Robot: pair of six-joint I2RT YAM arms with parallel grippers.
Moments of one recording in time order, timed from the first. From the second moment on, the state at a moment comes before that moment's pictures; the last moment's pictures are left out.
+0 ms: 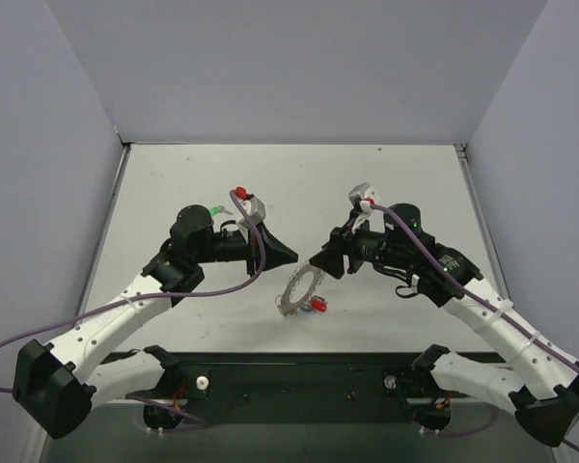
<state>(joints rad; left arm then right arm) -0.64 1.08 0.83 0.19 0.82 -0.25 0.68 0.98 1.00 -0.40 -0.38 0.19</state>
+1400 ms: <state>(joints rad) -0.08 1.06 0.53 0.07 0.52 -0.56 0.82 1.60 1.09 -0.41 -0.19 0.21</state>
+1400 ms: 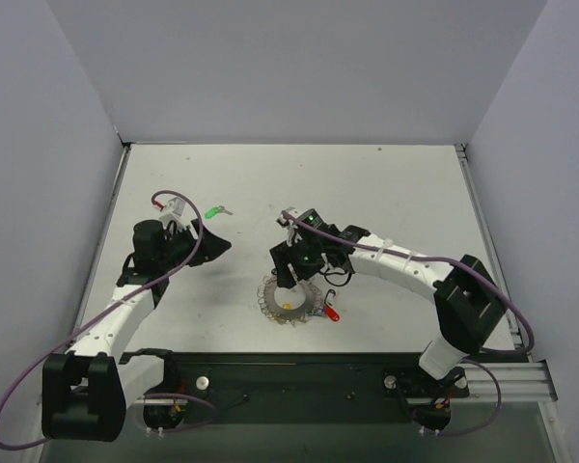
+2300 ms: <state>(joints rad) -0.07 1.10 0.51 0.08 0.56 -0.59 0.84 1.87 1.27 -0.39 -0.20 0.37</state>
